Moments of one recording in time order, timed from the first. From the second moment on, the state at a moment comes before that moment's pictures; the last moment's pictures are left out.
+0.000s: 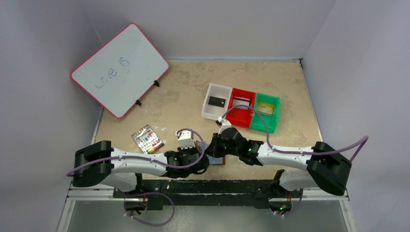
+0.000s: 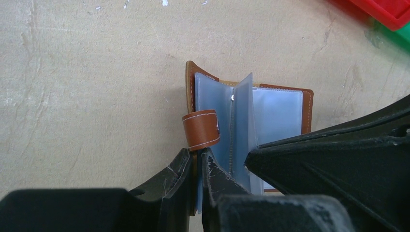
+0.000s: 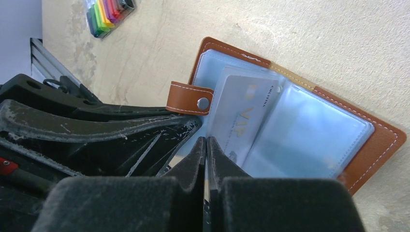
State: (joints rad) left arm -1.35 1.35 0.62 -0.30 -0.78 -1.33; right arm 1.01 1.28 0.52 0.13 0.01 0.86
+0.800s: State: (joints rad) left arm -1.35 1.35 0.63 -0.32 -0.79 -1.33; right arm 1.01 1.19 0.48 0.00 0.12 0.97
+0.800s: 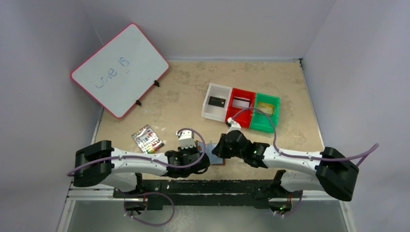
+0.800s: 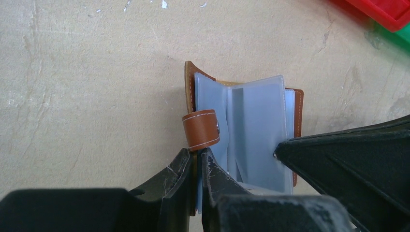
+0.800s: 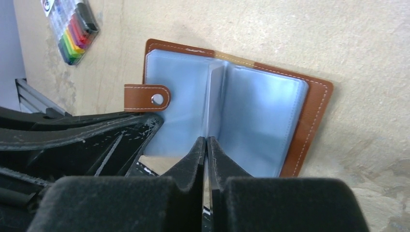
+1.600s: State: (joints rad) left arm -1.35 1.35 0.64 -0.32 -0.79 -1.33; right arm 1.01 1.12 0.43 0.01 0.10 0.95
